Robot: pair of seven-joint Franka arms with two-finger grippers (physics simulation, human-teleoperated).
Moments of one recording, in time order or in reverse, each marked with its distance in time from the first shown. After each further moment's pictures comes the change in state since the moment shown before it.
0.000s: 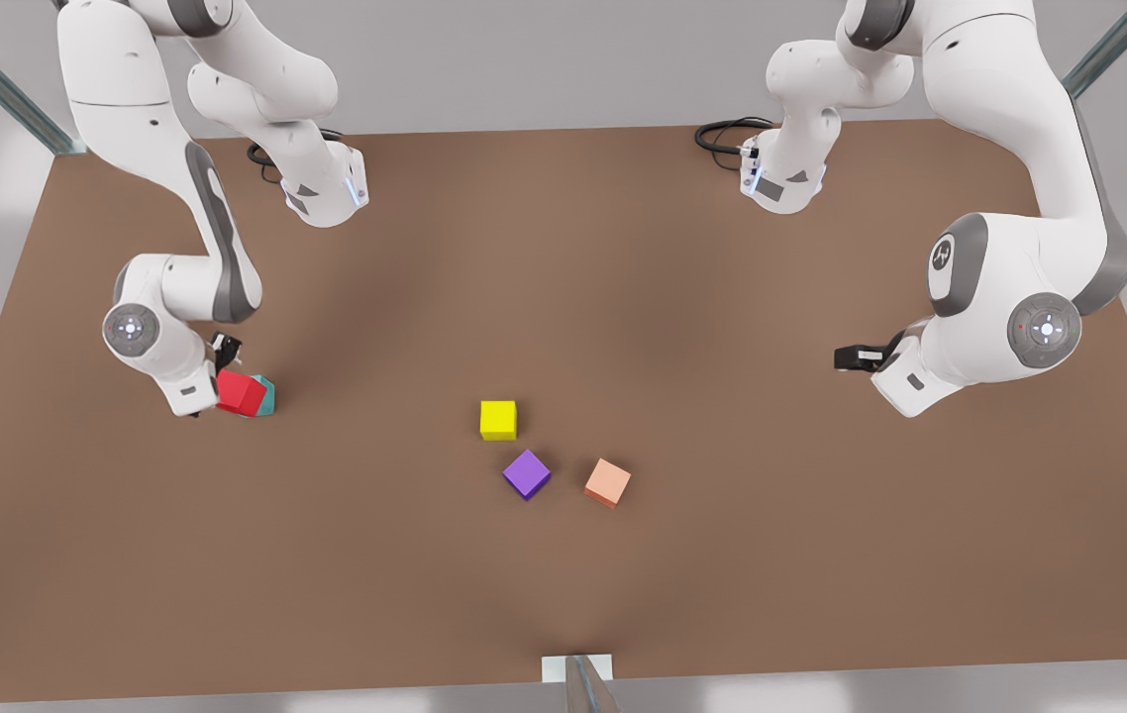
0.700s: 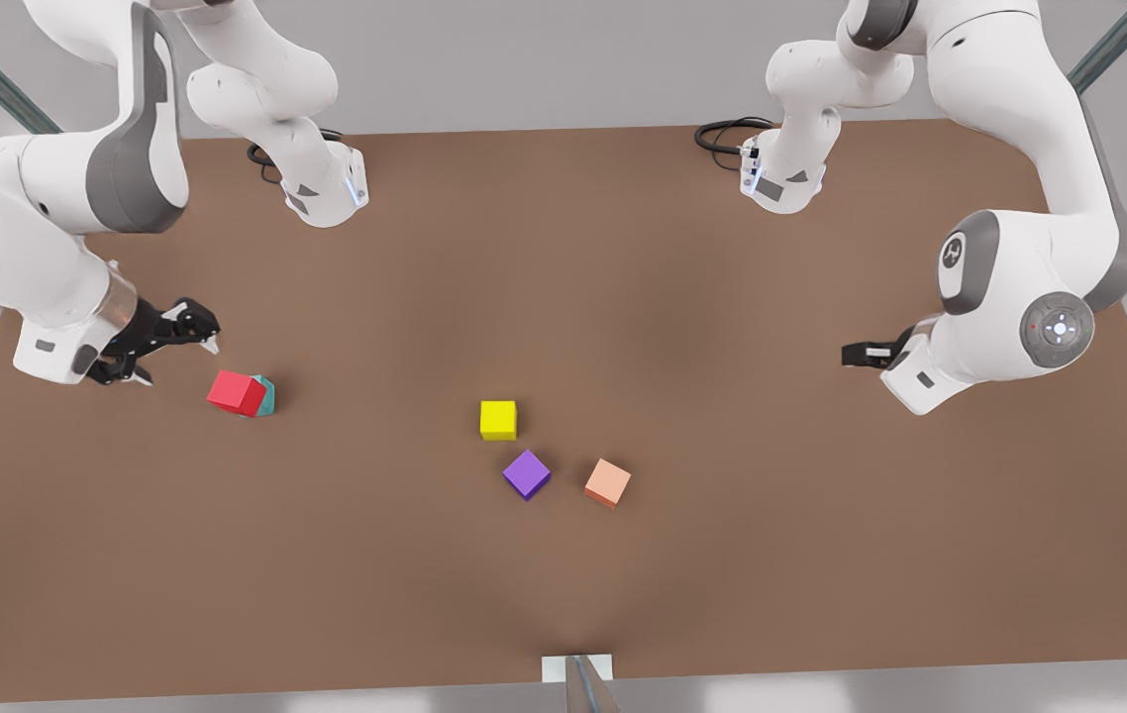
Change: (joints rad) left arm 0.015 -0.004 0.000 0.006 0.000 -0.035 -0.008; right arm 0.147 -0.099 0.006 0.693 0.205 -0.675 0.723
